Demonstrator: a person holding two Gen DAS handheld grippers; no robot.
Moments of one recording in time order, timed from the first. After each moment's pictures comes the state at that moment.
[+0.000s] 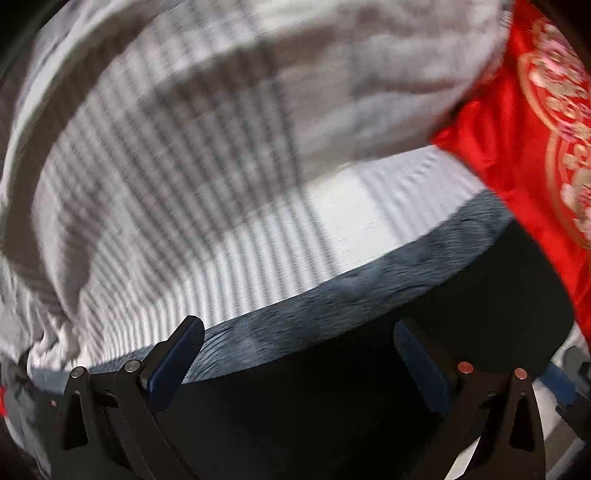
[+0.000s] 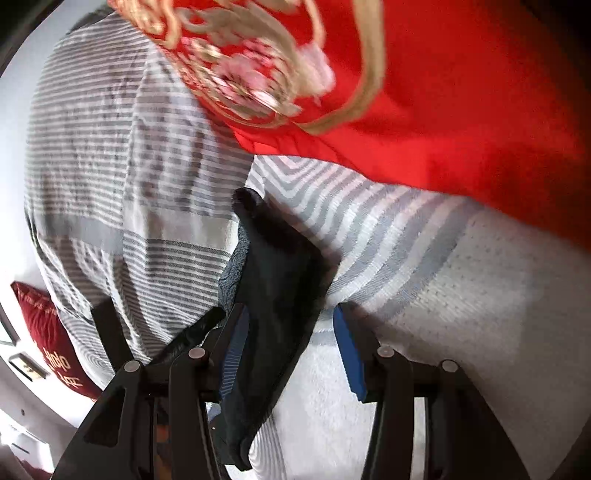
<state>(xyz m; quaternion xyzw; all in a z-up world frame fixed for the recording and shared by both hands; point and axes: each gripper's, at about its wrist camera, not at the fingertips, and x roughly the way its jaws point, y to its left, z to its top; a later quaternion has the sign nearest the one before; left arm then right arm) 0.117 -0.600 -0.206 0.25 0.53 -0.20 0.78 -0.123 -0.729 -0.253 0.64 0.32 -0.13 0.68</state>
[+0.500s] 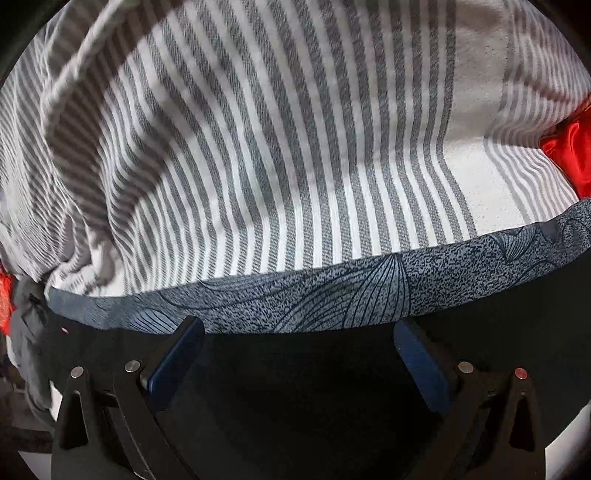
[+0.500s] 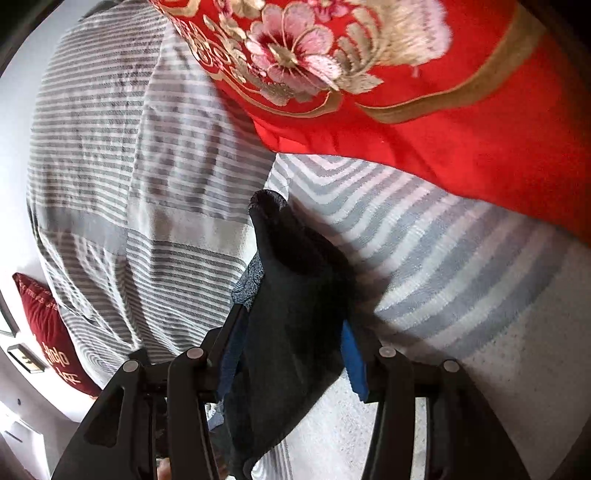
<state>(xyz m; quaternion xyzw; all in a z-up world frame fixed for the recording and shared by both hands) 0.126 -0.515 -0.228 0.21 0.56 -0.06 0.80 -0.093 -0.725 -0.256 0.63 0.31 -0.12 0.70</state>
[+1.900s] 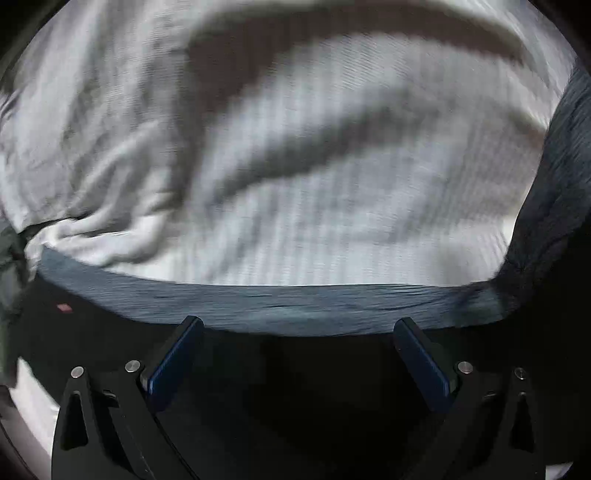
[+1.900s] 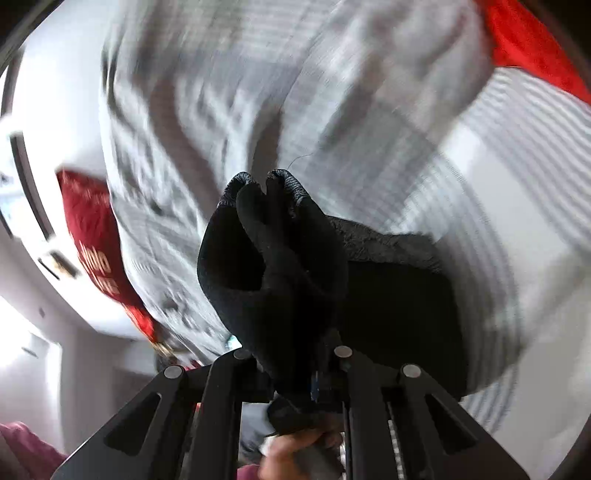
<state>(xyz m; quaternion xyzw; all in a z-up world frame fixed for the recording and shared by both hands) 0.171 -0.331 -0.190 0.08 0.54 -0.07 0.83 0.057 -0.557 -0.141 0.56 0.38 0.09 0.73</state>
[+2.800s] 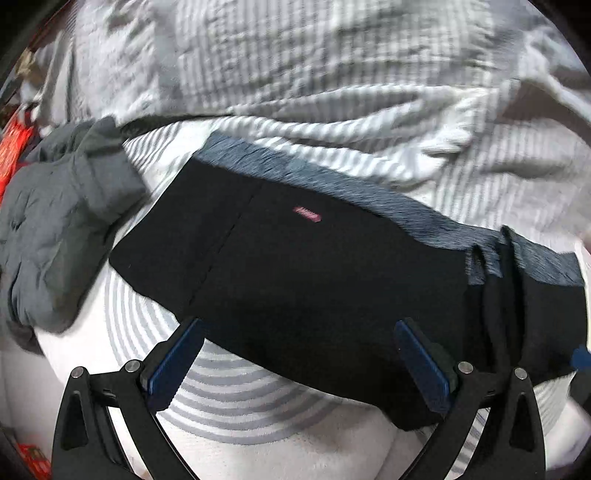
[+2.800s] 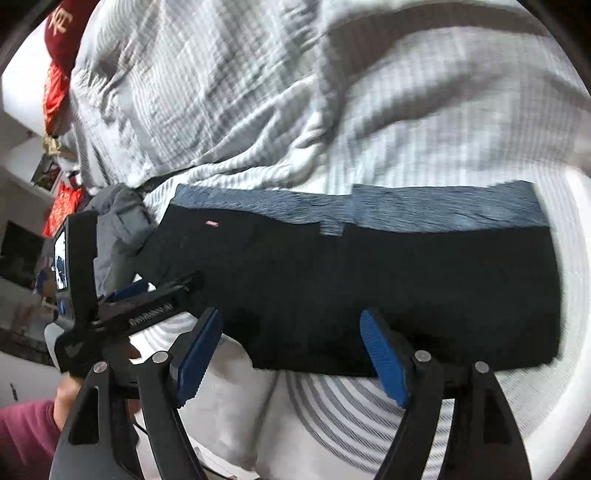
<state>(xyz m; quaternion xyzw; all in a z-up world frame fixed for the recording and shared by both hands) 0.137 -0.090 -0.172 0.03 0.59 0.02 0.81 0.097 -0.320 -0.138 0.22 0.58 0.09 0.78</state>
